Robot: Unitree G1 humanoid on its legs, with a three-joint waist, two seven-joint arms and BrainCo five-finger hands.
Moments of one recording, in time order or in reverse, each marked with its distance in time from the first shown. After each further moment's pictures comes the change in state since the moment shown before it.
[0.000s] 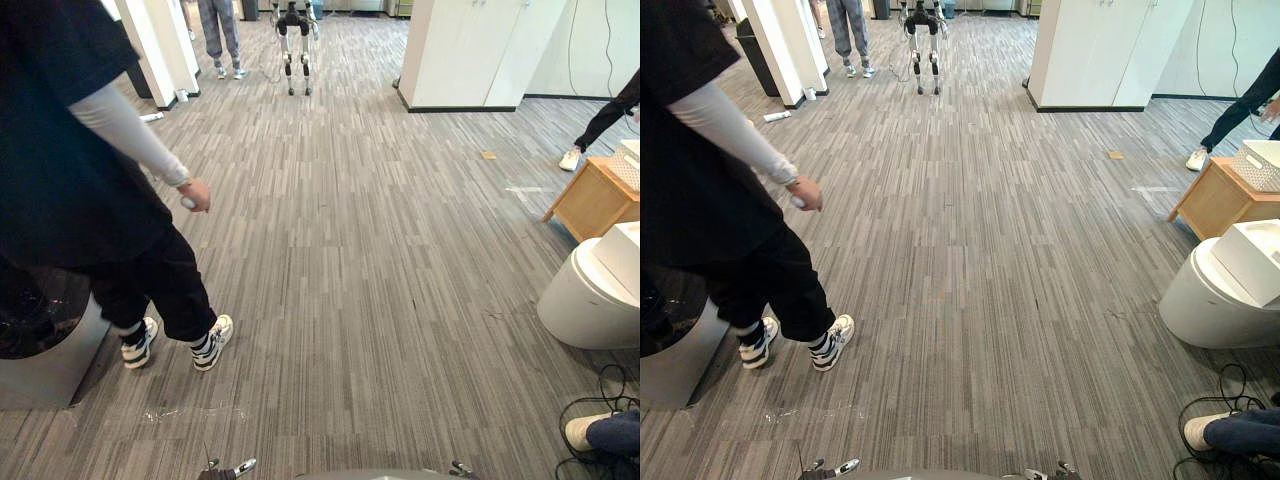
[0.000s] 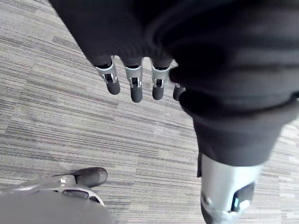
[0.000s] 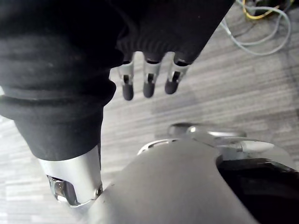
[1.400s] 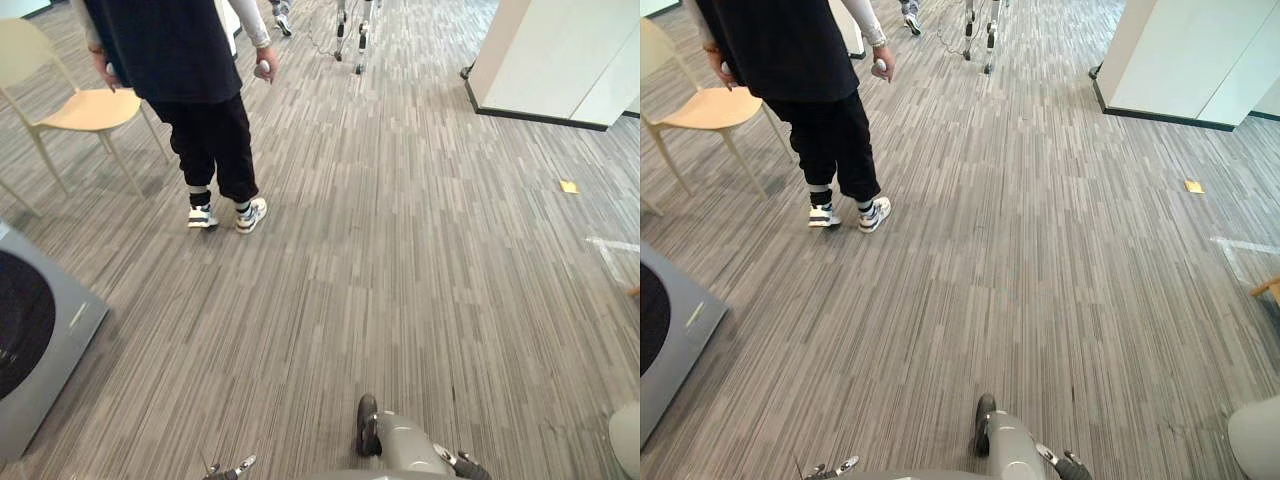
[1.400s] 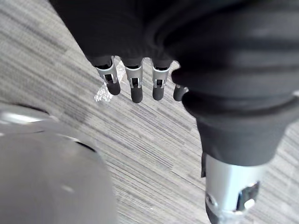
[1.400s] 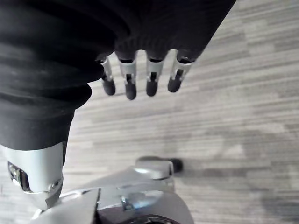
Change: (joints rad) left arm -0.020 -0.097 0.354 -0.026 0.040 0.022 -0.016; right arm 0.015 -0.016 -0.008 -0.068 0.008 0.003 0.037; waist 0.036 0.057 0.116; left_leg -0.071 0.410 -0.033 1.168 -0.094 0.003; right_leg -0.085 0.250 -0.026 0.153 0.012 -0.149
